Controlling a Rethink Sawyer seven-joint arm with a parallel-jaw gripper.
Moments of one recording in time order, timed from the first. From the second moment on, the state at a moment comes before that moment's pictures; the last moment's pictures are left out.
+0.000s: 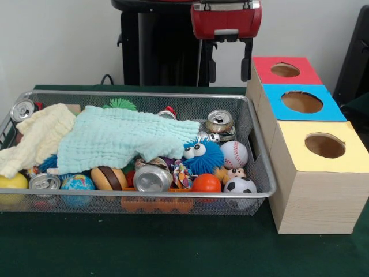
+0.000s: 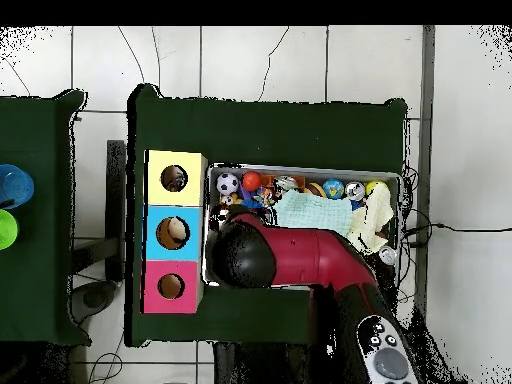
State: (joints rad) arm -0.41 -0.91 0.30 1.89 -0.19 0.39 1.79
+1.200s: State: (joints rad) arm -0.50 -0.68 0.37 1.67 -0.27 0.40 1.79
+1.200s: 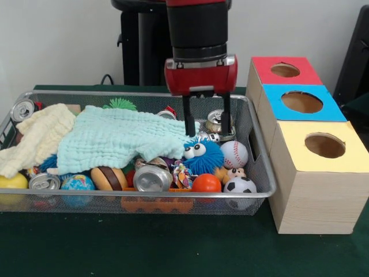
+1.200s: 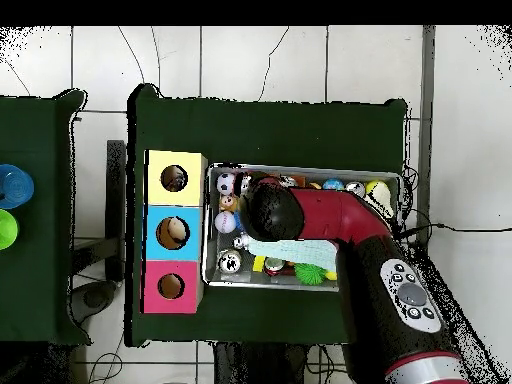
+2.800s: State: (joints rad) arm -0.64 -0.43 0.53 1.57 -0.52 0.39 1.79
